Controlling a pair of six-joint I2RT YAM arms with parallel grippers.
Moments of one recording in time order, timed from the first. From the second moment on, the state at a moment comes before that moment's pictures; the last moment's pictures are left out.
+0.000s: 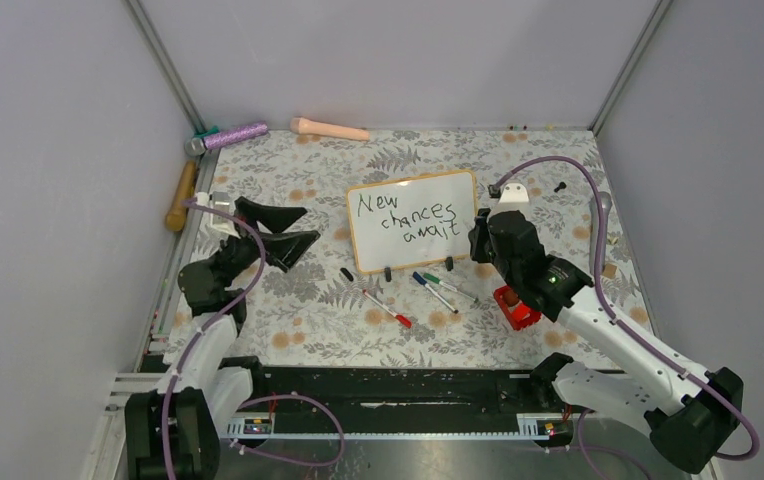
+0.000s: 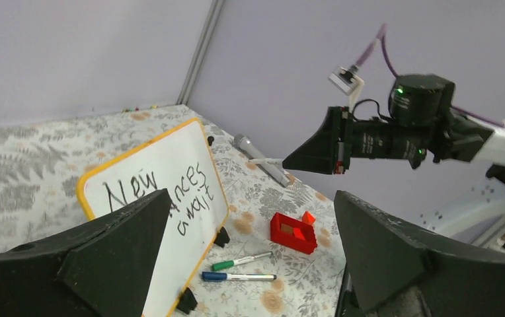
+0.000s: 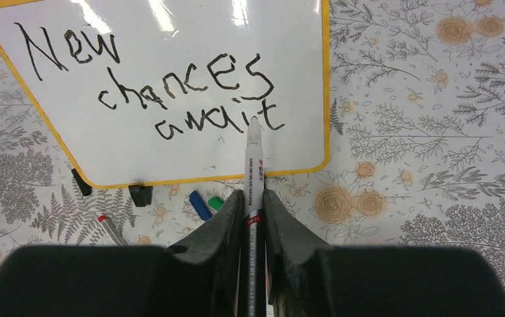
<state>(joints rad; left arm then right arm) 0.07 0.94 0.33 1.27 0.96 -1.00 0.67 0.96 0.83 -0.38 0.40 0.39</state>
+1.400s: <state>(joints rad) 0.05 1.62 0.19 1.36 0.95 -1.50 0.67 0.94 0.81 -0.35 0.37 0.41</state>
